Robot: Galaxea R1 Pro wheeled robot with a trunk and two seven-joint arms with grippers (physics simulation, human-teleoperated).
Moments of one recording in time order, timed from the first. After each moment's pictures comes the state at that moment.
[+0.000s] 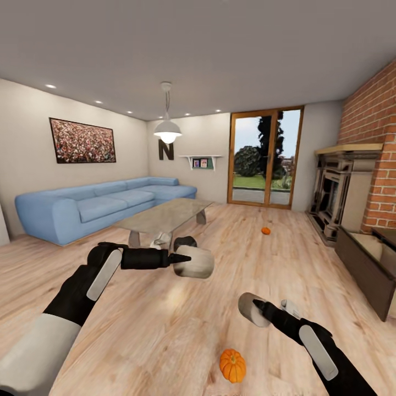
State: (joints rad) left arm -0.75 0.16 -0.26 -1.21 0.58 1.04 -0.65; right arm -0.38 -0.16 0.04 -0.96 -0.85 0.47 0.00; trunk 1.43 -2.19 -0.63
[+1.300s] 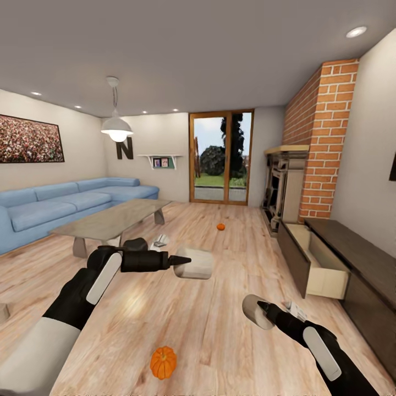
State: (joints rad) left arm -0.73 0.16 -0.26 -1.22 0.59 1.02 -0.65; right arm -0.38 -0.16 0.00 -0.93 -0.85 0.47 0.00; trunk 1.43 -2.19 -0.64
